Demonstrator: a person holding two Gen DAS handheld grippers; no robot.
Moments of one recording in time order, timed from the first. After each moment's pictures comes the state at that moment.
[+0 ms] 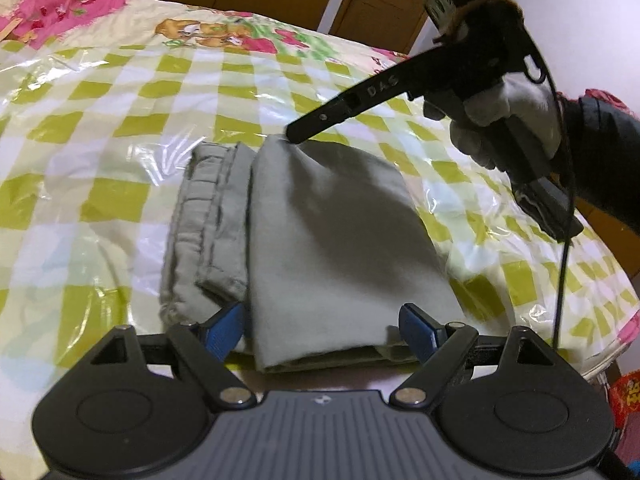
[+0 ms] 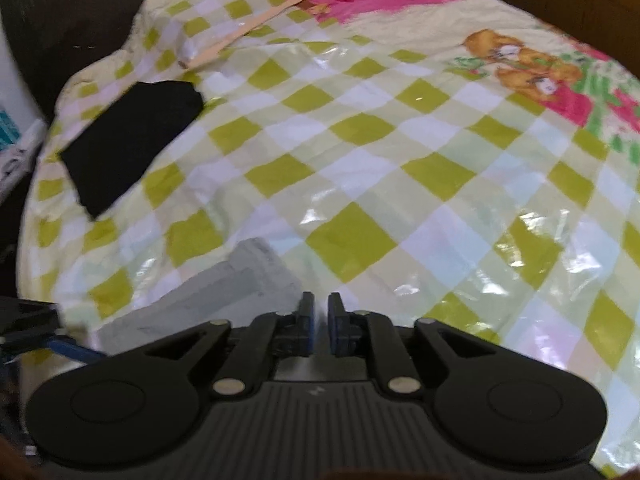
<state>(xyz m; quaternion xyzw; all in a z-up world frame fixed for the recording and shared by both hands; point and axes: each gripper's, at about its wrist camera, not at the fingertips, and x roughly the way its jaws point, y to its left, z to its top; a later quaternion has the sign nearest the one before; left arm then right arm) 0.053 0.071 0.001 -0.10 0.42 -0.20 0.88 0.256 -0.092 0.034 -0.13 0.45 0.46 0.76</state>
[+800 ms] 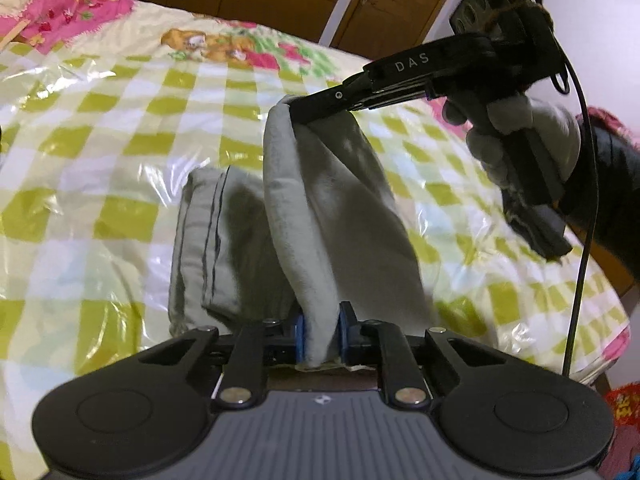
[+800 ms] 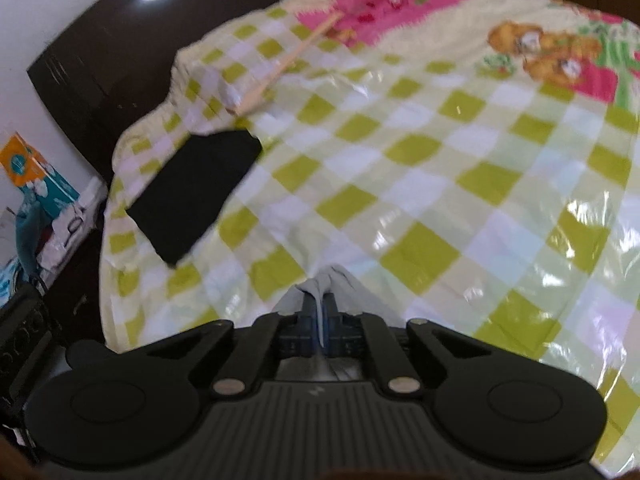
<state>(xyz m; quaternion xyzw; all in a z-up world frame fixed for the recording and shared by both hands) 0.048 0.088 0.029 -0.13 0.40 -0.20 0.89 0.245 -0.096 0.070 -0.02 0.44 0.49 0.75</state>
